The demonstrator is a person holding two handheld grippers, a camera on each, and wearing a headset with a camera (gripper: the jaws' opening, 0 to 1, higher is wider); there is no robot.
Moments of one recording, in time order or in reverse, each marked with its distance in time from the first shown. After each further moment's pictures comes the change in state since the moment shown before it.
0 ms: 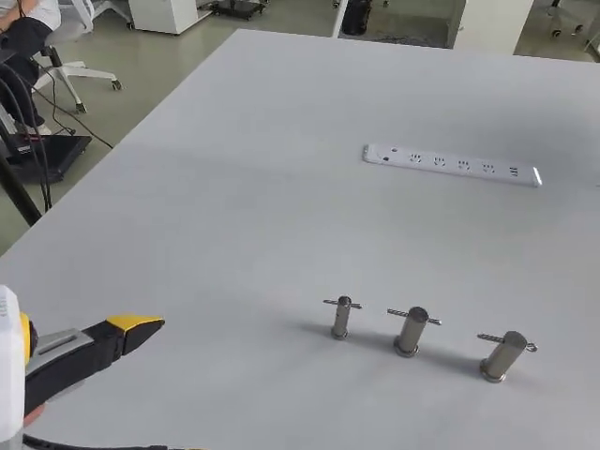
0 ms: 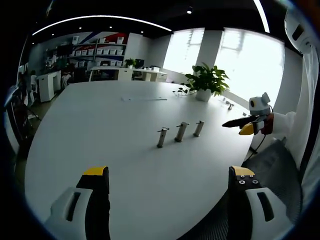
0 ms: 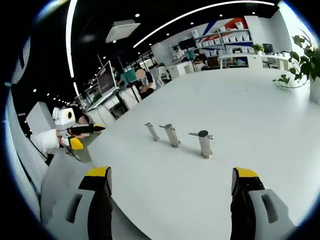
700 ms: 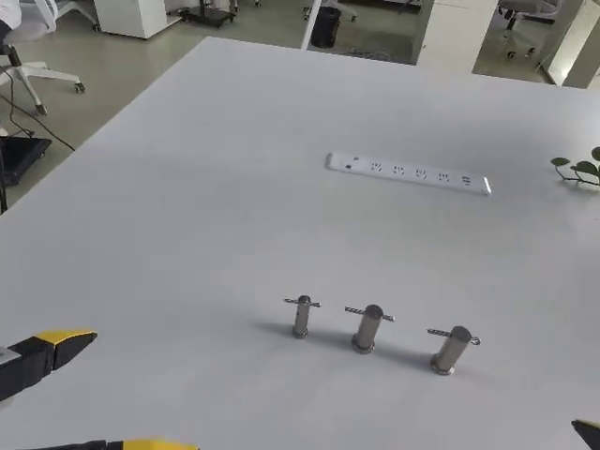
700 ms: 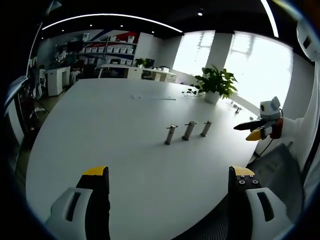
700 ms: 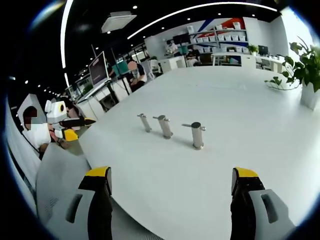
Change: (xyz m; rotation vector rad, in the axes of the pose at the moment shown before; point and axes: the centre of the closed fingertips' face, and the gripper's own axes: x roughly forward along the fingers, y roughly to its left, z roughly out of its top) left arm -0.007 0.007 -0.007 -0.039 -0.014 0.059; right arm -0.013 -0.013 -0.013 -0.027 0.056 -0.099
